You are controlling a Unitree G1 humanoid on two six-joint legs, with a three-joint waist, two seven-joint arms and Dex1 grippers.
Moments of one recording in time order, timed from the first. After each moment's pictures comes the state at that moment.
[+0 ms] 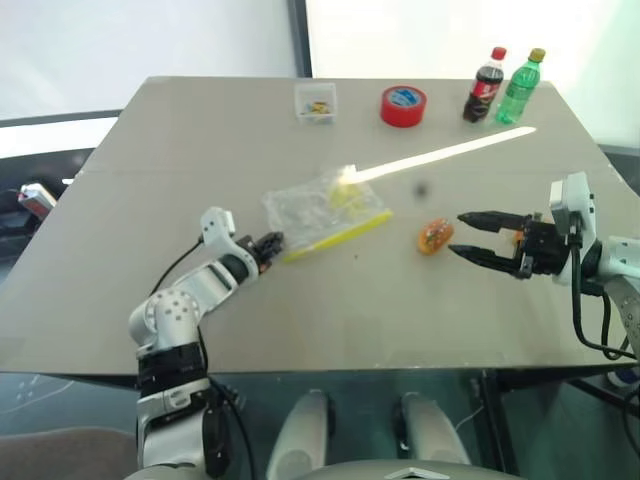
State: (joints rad) left arm -0.44 0.29 0.42 0.08 -0.86 1.02 -0.09; right arm -0.26 -0.78 -0.12 -0.31 0.47 0.29 1.03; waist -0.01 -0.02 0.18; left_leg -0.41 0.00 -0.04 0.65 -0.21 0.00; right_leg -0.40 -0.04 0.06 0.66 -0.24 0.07
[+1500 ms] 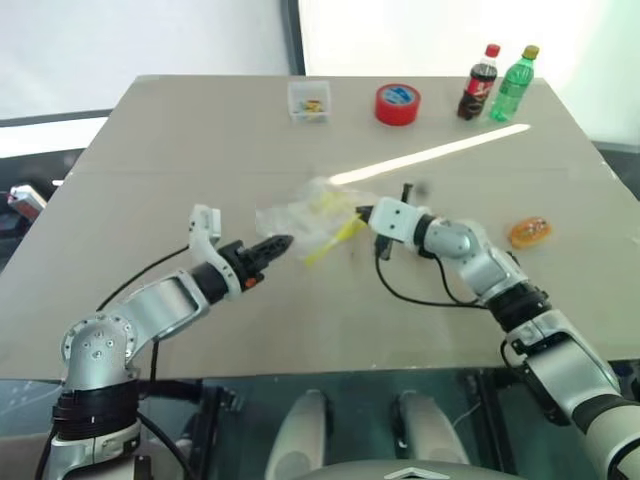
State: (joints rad) left arm -0.20 0.62 0.30 -0.22 -1.66 0.99 0.17; right arm -0.78 -0.34 0.41 0.48 -0.42 -0.35 0.52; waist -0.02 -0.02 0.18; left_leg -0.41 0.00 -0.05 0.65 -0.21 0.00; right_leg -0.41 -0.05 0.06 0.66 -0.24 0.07
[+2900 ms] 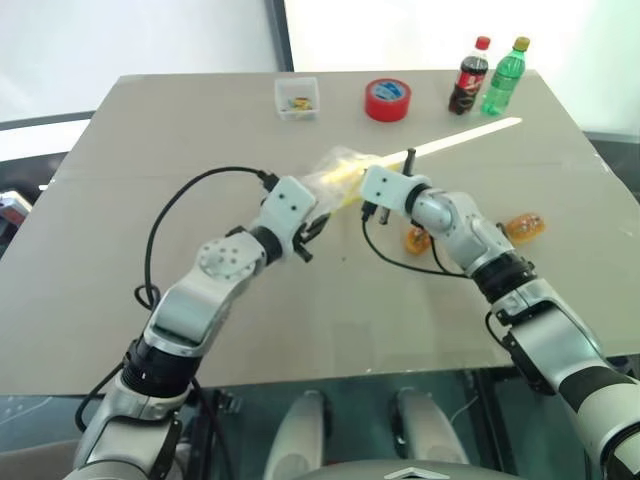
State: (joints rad) left arm -0.45 0.61 -0.22 -0.34 -0.22 0.63 -0.37; right arm -0.96 -0.29 0.43 0.63 -0.62 -0.16 0.33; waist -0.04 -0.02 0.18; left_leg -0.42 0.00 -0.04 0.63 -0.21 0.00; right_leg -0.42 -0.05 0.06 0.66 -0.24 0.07
